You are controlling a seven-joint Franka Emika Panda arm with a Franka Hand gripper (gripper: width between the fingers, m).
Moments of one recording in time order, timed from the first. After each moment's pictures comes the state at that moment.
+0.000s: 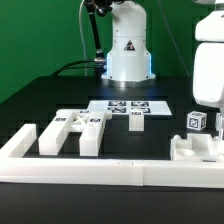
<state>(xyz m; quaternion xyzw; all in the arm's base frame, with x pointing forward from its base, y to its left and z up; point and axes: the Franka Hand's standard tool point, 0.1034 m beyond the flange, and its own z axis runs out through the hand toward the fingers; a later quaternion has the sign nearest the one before) 0.673 0.112 0.074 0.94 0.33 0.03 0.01</state>
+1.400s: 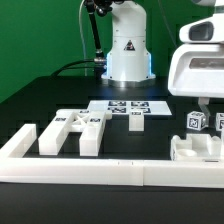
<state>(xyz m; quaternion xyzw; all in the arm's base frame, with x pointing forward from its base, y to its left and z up) 0.672 0.119 0.072 1.00 -0.06 0.03 0.00</state>
